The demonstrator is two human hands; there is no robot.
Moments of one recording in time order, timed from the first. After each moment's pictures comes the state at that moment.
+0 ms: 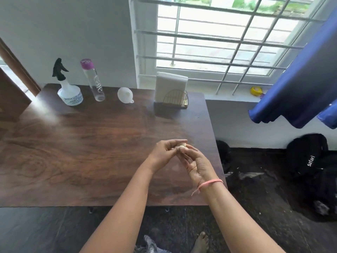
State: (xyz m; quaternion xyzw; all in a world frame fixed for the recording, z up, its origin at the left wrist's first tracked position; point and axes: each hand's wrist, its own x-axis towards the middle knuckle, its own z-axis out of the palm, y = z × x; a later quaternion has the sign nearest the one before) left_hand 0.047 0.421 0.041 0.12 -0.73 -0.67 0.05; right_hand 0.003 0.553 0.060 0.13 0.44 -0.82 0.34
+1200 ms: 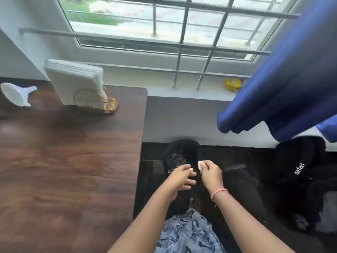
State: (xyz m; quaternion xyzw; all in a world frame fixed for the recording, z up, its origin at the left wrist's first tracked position) left_hand -0.284 0.672 -0.066 0.37 -0.51 -0.75 -0.19; right_hand -0.363 0.782 -0.097 0.00 0.89 -0.40 0.22
